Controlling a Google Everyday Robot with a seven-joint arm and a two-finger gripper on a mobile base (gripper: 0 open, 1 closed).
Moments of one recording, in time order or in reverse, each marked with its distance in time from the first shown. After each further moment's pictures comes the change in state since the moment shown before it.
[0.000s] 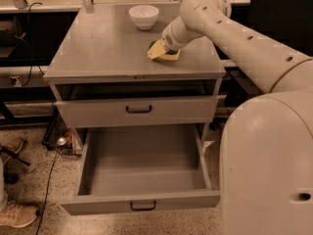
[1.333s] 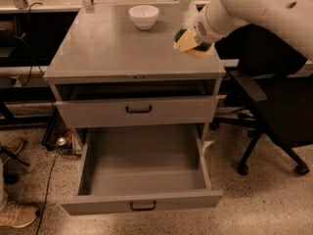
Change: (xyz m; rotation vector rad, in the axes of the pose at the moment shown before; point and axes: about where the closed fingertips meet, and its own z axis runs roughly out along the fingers) arm 0.033 0.010 -0.182 0.179 0.038 0.065
